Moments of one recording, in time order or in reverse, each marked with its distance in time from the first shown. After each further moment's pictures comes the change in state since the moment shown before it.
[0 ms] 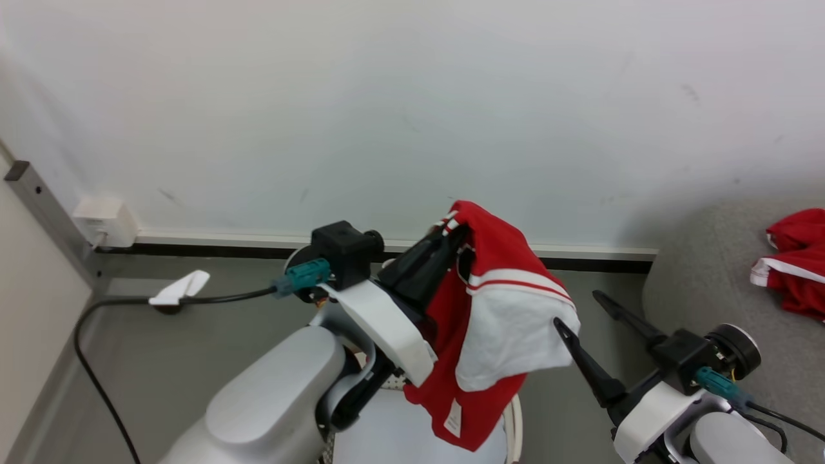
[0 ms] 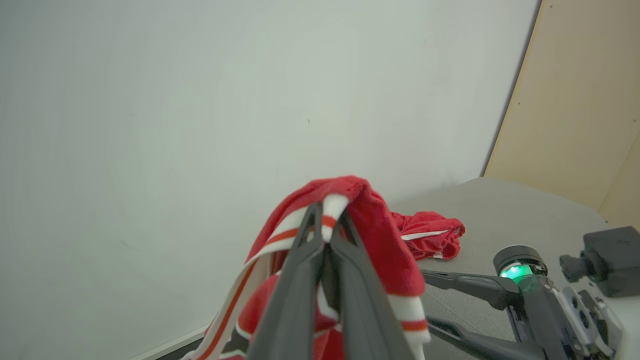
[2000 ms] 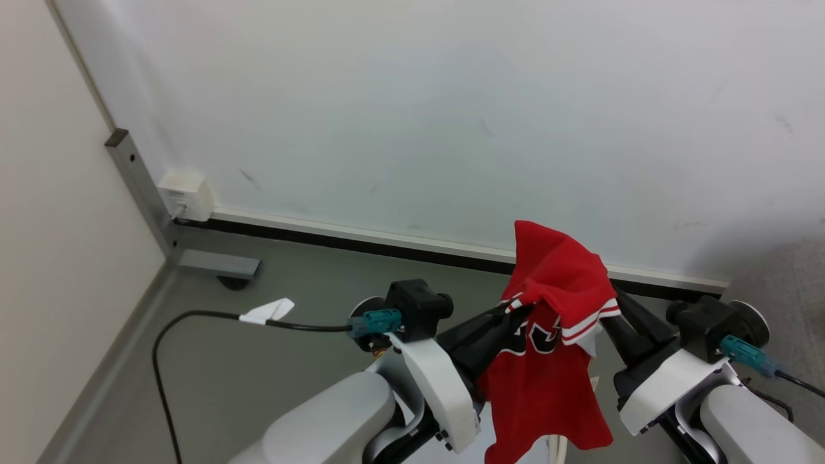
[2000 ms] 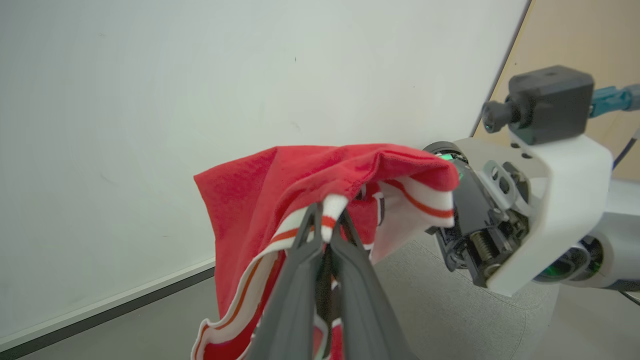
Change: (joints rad) left arm -0.003 -0.081 -0.204 0.104 -0.050 -0.086 -0.008; right arm -0.107 -0.030 0.089 0.042 0.161 0.000 -0.015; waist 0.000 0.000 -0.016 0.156
